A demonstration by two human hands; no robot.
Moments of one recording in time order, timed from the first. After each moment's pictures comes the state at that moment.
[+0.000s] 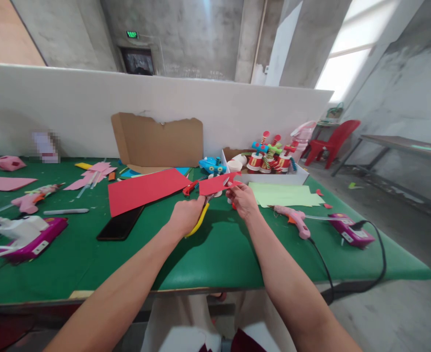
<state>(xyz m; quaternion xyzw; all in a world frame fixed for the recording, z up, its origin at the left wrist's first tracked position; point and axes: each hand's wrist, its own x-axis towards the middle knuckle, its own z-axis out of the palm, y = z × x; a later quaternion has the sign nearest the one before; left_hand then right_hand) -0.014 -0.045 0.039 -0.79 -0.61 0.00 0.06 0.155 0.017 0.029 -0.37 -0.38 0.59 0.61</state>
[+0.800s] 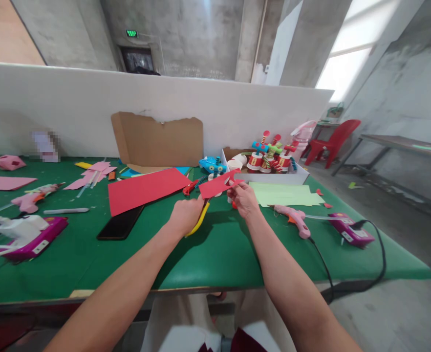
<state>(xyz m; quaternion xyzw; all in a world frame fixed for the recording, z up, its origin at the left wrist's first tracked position) -0.015 -0.045 0.037 -0.79 -0.61 0.00 0.07 0.157 0.022 0.024 -0.37 -0.38 0.59 0.61</state>
